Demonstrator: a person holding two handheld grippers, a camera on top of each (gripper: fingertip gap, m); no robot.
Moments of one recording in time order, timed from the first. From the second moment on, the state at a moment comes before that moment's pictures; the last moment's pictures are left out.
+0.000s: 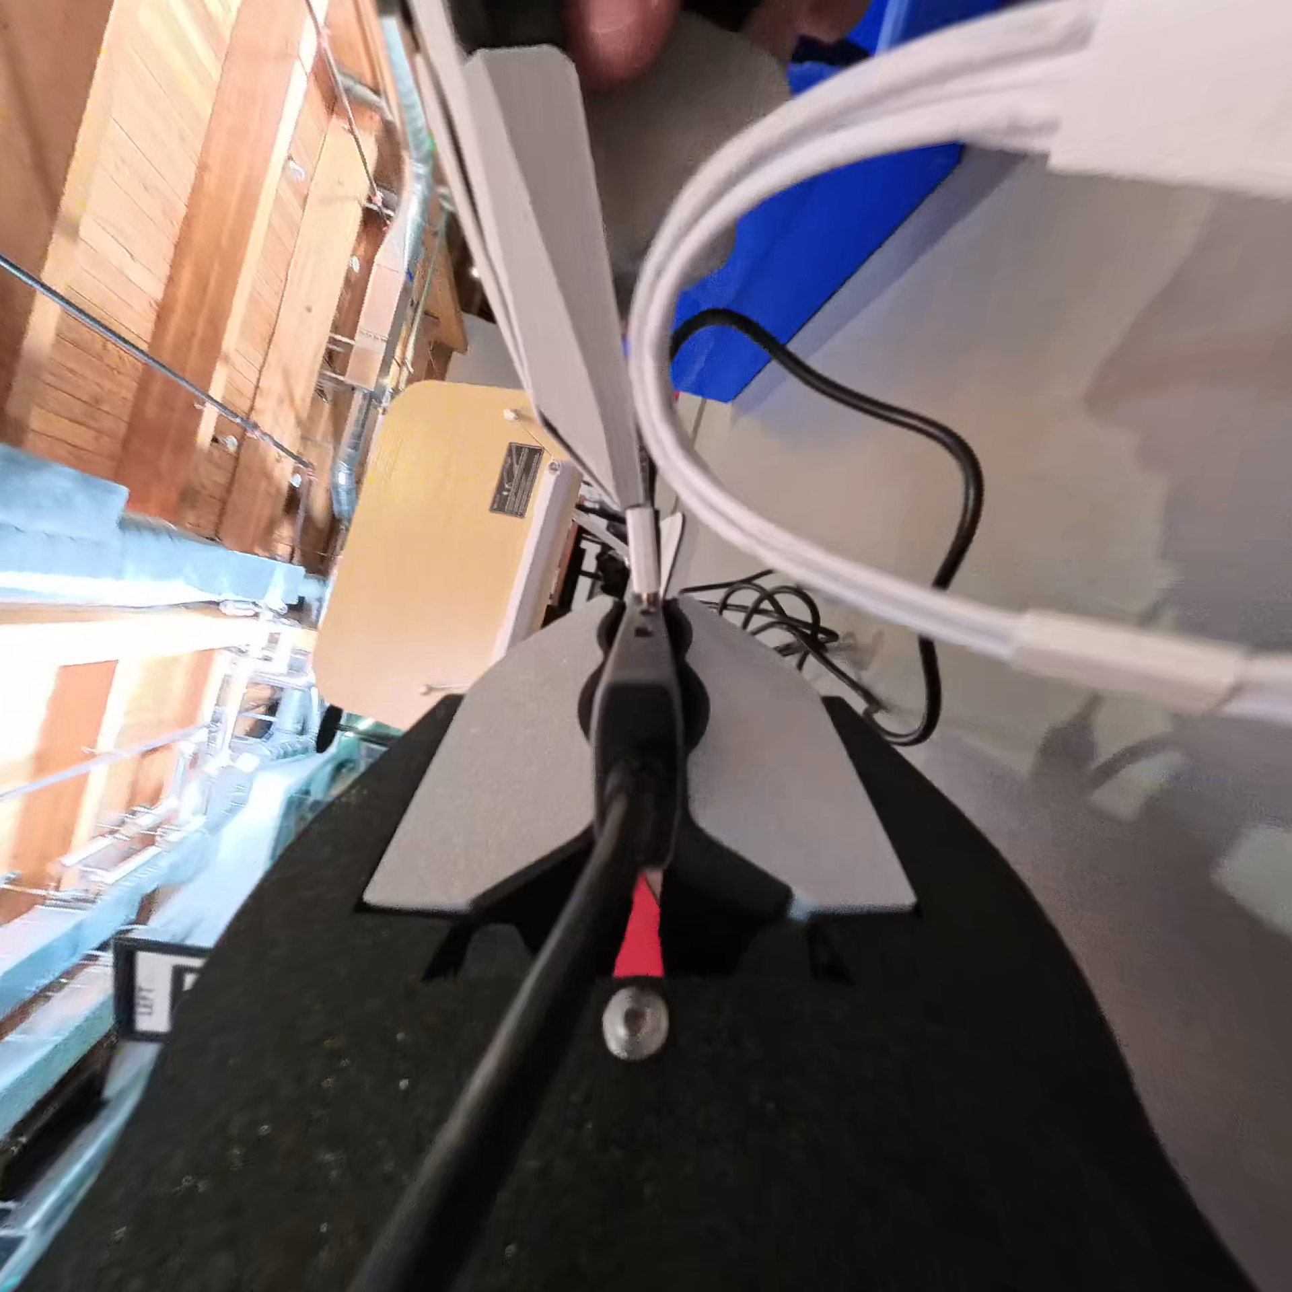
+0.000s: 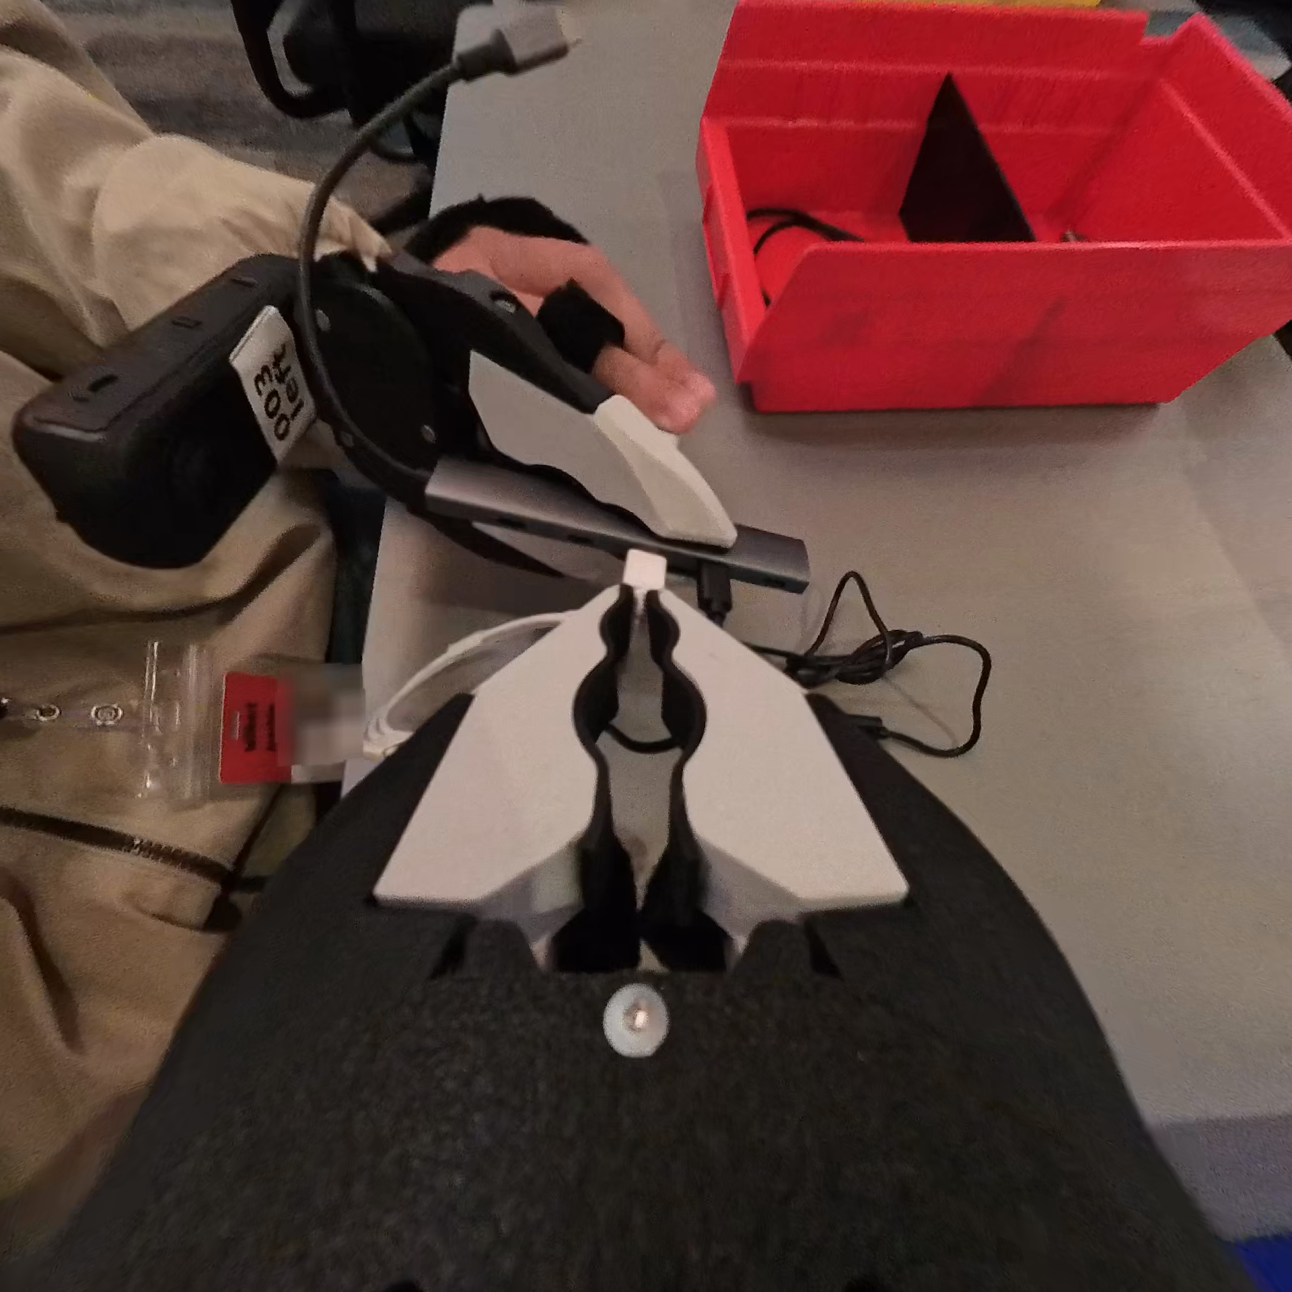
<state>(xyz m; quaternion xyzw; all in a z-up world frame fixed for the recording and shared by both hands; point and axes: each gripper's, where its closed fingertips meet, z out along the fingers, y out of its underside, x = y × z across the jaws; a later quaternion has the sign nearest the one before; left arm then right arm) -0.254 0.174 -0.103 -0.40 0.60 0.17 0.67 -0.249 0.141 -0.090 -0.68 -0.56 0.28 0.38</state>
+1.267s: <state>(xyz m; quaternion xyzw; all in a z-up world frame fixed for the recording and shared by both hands) -0.255 0.161 -0.058 -0.59 0.28 -0.54 0.53 -0.276 0.138 -0.072 -0.63 -0.37 0.56 0.39</state>
